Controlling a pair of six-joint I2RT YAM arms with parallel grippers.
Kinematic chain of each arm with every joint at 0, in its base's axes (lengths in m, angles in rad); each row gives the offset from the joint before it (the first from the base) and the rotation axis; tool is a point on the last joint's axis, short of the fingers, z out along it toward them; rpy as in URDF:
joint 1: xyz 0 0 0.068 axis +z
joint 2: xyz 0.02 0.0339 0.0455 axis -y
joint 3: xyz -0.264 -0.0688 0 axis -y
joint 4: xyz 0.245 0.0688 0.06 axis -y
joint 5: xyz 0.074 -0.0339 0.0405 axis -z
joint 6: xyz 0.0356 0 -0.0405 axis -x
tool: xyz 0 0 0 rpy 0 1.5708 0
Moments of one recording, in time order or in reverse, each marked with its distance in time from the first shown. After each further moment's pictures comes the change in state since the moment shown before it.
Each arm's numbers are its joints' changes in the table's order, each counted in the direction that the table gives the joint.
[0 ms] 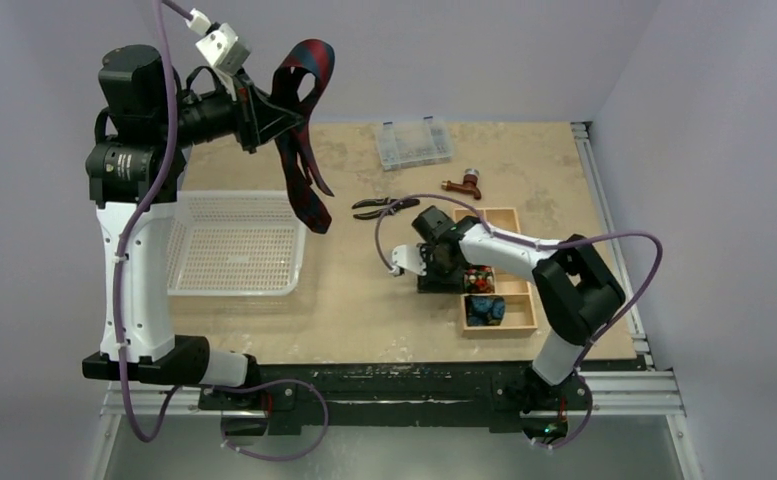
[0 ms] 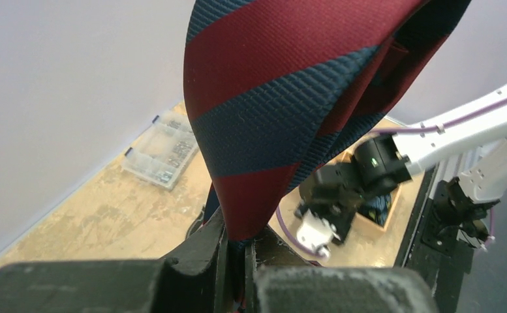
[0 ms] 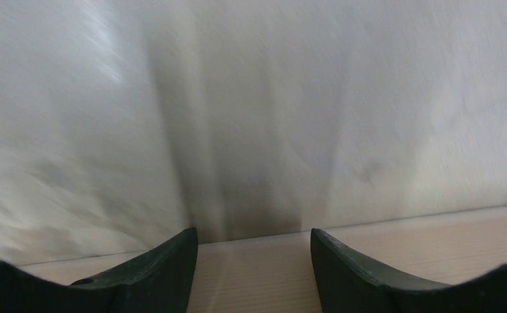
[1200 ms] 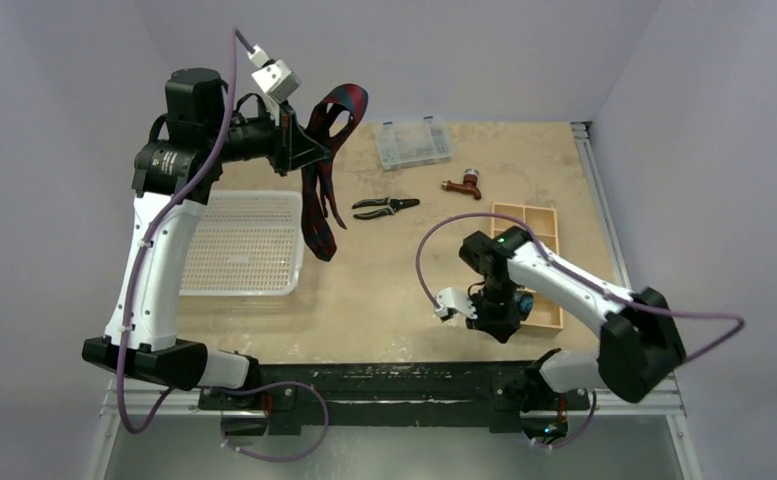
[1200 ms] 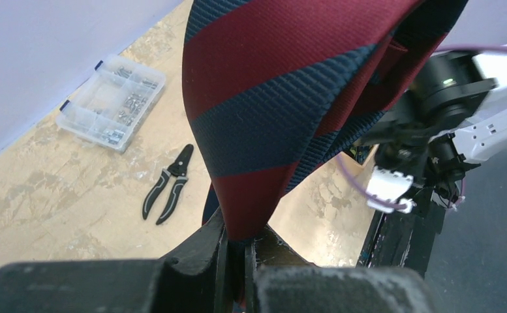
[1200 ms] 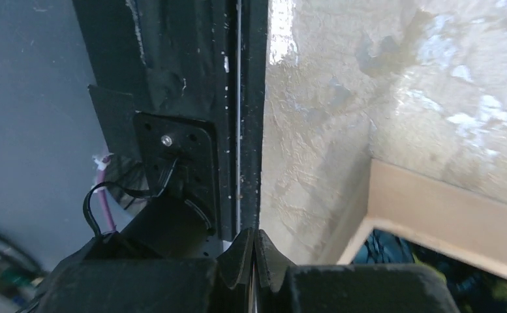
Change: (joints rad) left arm -0.132 0.009 -0.230 -0.003 -0.053 -0.053; right arm -0.143 0.441 -0.157 -0.696 -0.248 0.189
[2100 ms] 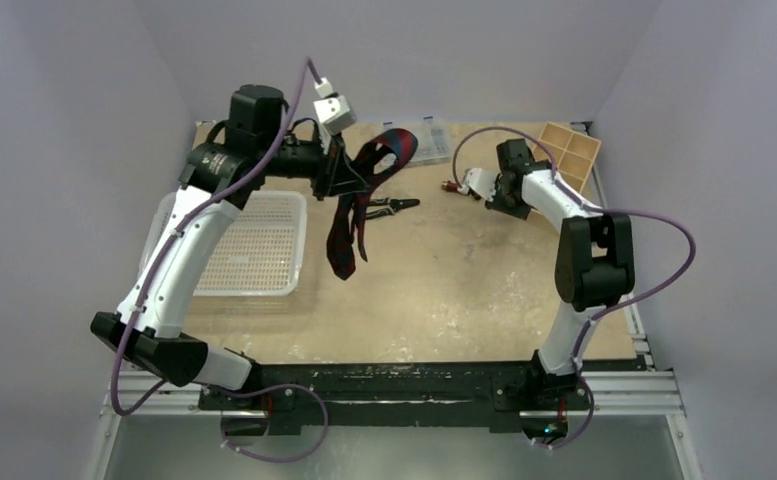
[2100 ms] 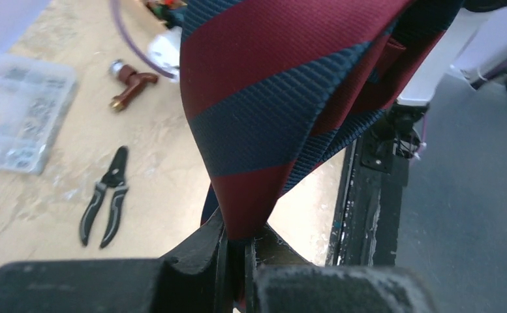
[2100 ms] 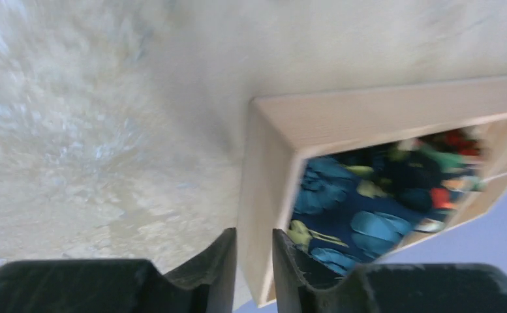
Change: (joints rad) left arm -0.172 -0.023 -0.088 -0.001 0.014 -0.073; right arm -0.451 -0.585 0.405 0.734 0.518 0.083
